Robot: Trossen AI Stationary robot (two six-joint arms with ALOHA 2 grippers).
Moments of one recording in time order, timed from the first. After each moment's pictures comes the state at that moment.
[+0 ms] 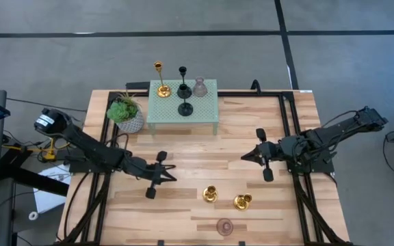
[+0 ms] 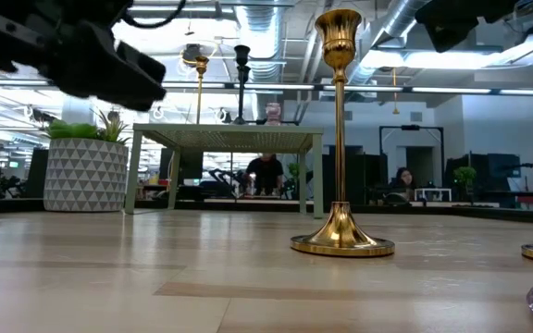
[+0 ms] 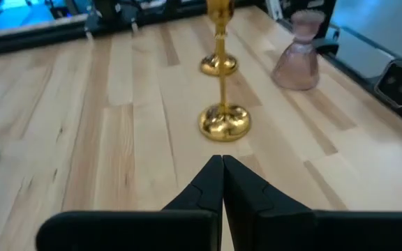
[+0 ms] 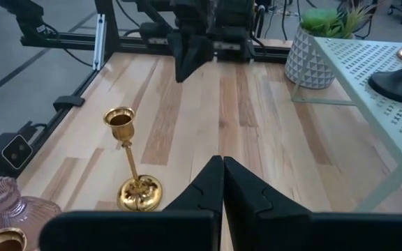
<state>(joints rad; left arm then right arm) -0.43 1.14 0.39 0.51 -0.20 0.07 0.38 0.80 0.62 -0.22 0.30 0.08</state>
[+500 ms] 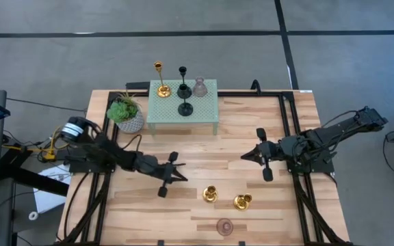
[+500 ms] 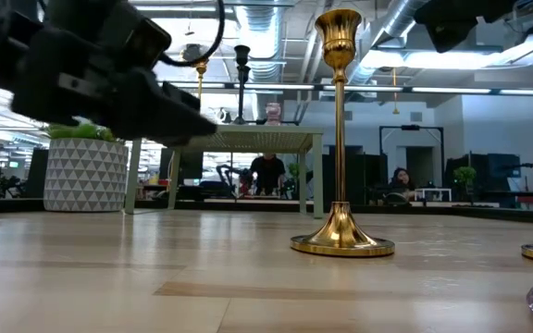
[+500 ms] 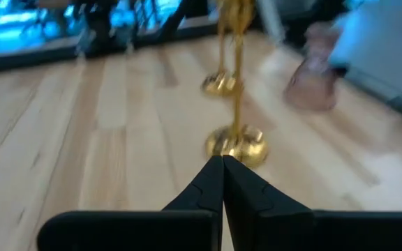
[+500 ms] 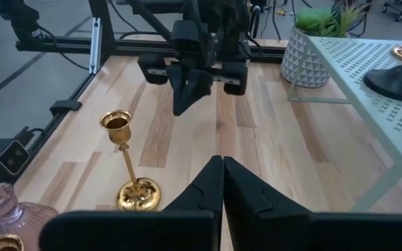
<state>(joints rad) -0.31 1.52 0.39 1.03 -0.04 0.12 0.38 0.80 0.62 -0.22 0.32 0.10</state>
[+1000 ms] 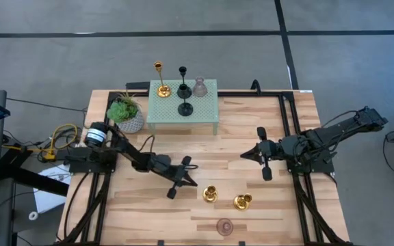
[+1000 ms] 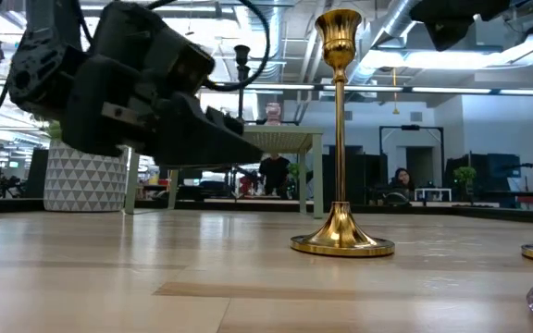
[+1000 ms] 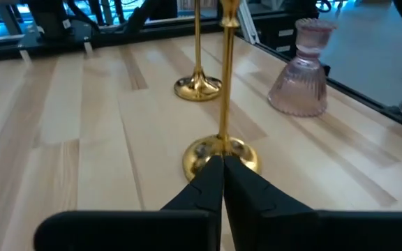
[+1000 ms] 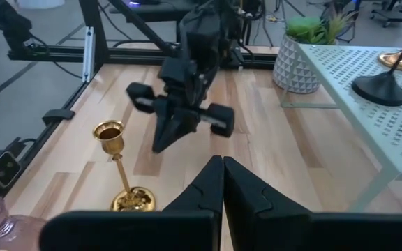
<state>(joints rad) -0.24 1.78 0.56 1.13 0.16 0.12 0.38 0.80 0.62 -0.19 0.35 0.10</state>
